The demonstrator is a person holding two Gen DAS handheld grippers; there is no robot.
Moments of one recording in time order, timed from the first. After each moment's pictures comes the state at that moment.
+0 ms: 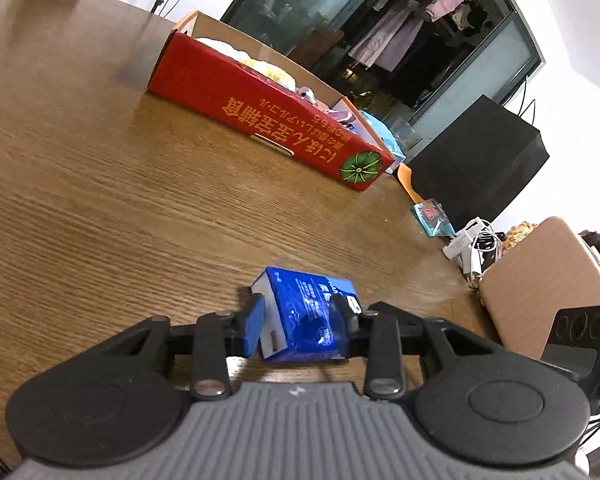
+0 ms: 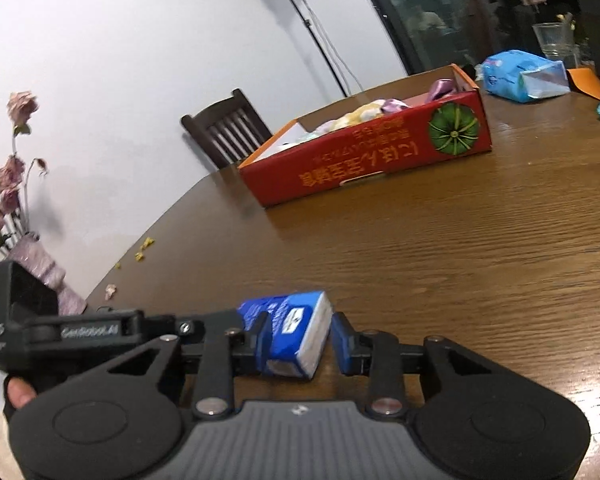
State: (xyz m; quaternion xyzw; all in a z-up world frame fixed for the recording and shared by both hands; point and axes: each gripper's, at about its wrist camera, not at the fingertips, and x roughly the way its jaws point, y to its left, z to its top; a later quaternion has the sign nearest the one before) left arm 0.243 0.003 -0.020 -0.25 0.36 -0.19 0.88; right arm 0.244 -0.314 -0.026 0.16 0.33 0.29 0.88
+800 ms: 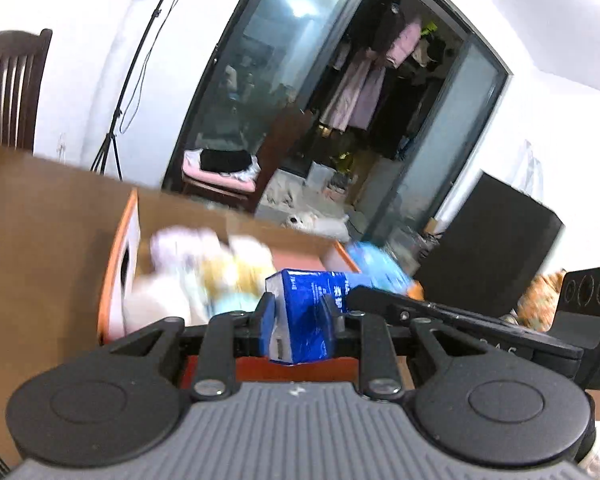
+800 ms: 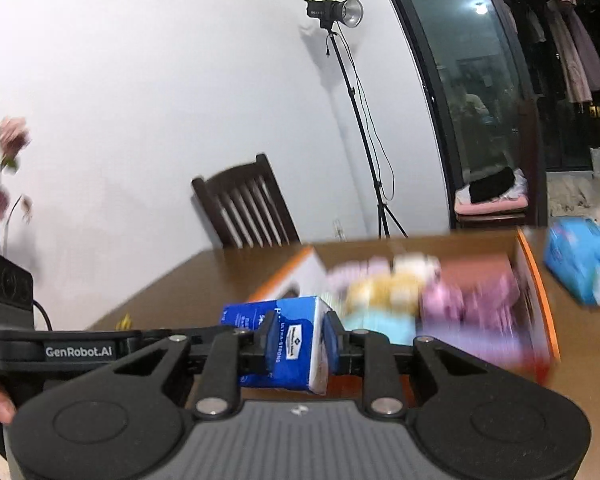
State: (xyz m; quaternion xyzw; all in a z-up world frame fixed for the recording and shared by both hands) left arm 0.423 0.018 0.090 -0.17 0.24 -0.19 0.94; right arm 0.419 -0.265 0.073 0.09 0.22 0.31 0.92
